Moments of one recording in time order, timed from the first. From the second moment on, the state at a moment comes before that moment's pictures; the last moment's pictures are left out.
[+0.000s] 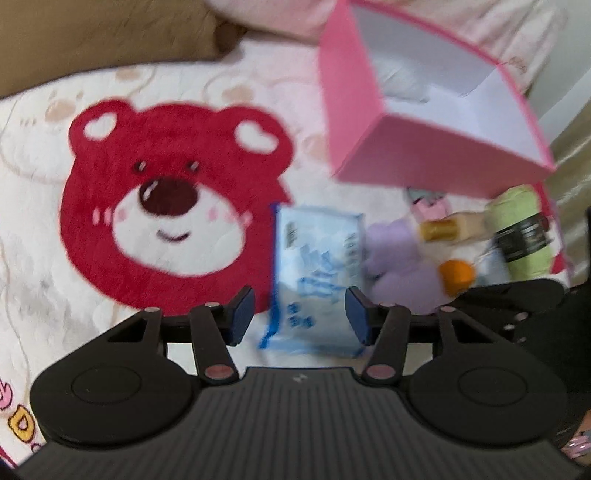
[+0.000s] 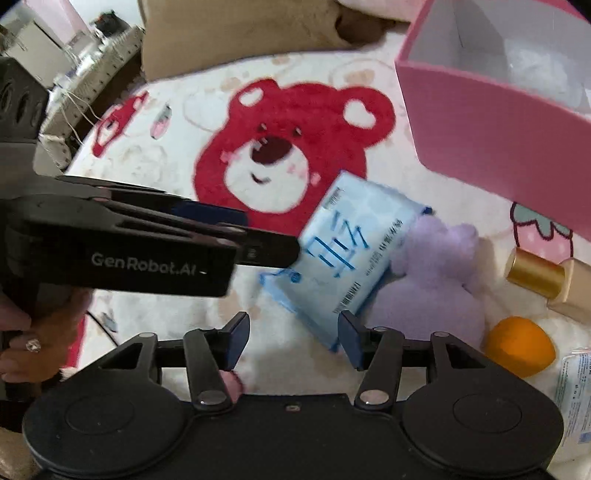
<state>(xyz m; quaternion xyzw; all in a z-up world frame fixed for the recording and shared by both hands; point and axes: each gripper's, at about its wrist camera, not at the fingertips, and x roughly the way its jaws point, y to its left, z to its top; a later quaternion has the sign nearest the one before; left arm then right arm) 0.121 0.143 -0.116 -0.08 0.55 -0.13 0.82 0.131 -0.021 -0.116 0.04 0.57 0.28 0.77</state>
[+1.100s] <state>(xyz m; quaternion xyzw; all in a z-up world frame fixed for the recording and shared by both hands) 0.118 0.157 -0.152 -0.15 0.54 -0.11 0.82 0.124 0.007 -0.142 -0.01 0.52 0.24 0.82</state>
